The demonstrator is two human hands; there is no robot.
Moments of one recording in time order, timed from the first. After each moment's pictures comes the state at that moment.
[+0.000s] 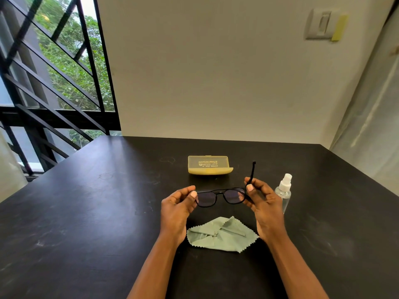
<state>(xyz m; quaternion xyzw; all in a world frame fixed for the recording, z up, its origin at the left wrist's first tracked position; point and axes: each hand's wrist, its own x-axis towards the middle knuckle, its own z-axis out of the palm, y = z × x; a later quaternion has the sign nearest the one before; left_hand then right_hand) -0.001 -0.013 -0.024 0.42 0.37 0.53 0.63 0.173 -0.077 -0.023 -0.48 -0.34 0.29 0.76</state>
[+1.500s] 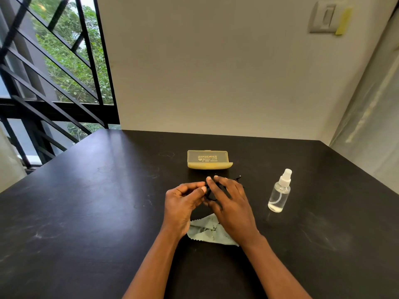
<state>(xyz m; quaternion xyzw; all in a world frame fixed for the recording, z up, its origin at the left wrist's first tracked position) 0.003 -0.019 -0.017 0.48 0.30 0.52 0.64 0.137 -0.061 -0.046 -0.61 -0.67 -0.24 0.36</state>
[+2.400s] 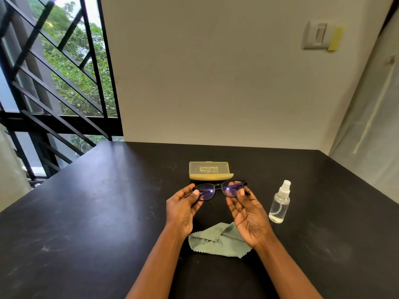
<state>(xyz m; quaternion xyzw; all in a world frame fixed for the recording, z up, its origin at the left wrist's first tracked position) 0.013 0.003 -0.008 0.29 0.36 0.52 0.72 0.154 -0.065 -0.019 -0.27 -0.18 0.53 0.78</state>
